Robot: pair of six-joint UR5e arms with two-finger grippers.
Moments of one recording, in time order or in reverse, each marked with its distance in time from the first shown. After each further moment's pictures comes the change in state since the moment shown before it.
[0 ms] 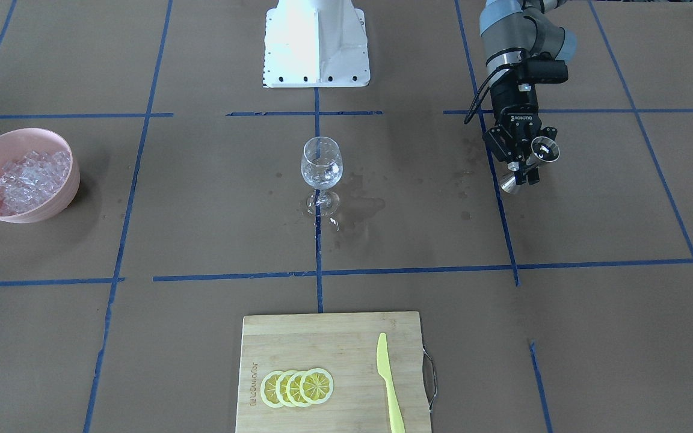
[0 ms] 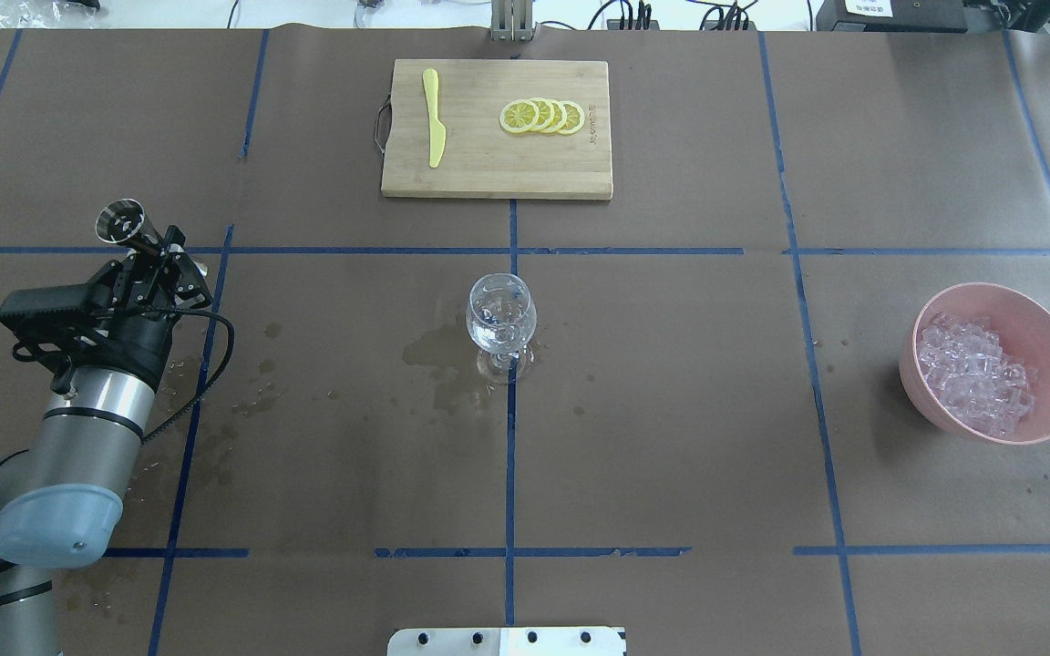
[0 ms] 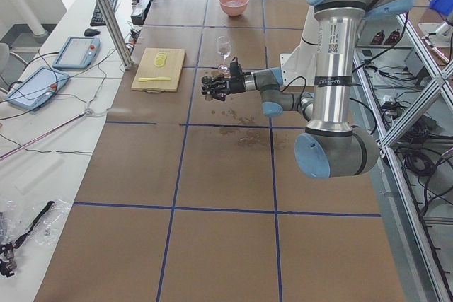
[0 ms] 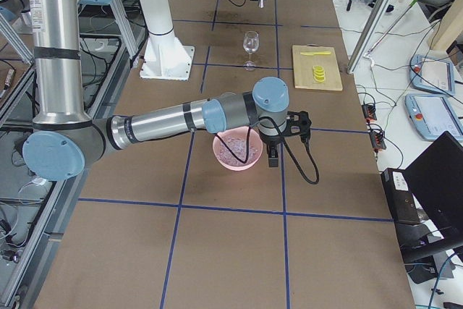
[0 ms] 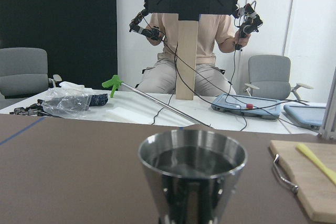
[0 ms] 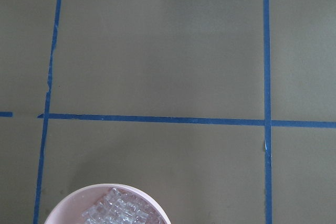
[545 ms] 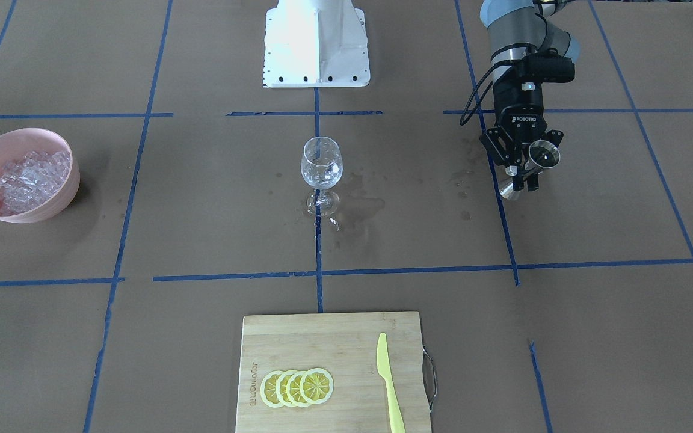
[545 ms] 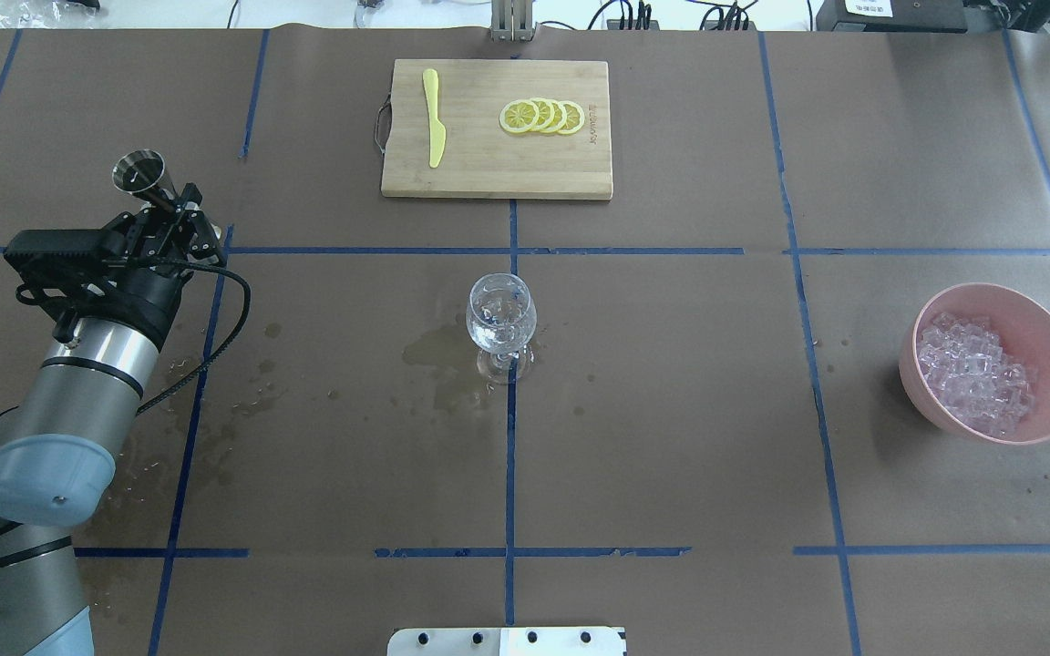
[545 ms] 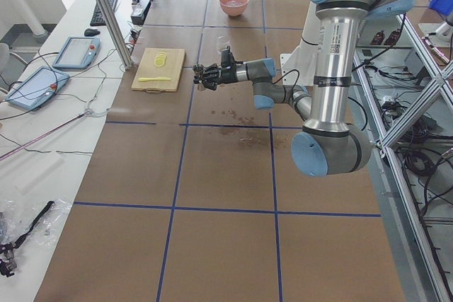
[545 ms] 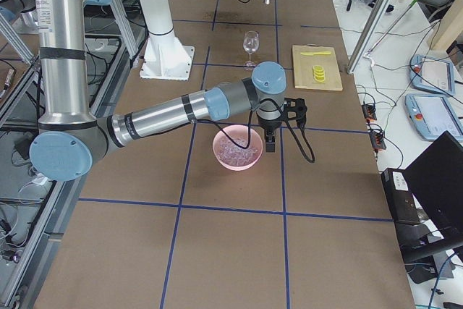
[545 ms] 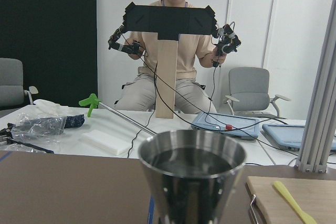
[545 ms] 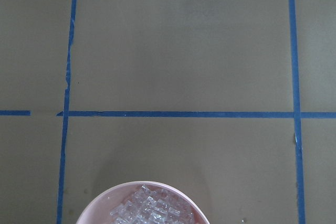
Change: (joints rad) left arm -0.059 -0.073 -0.011 -0.057 -0.093 0.182; right arm -0.101 0.000 0.074 0.002 -0.044 0.150
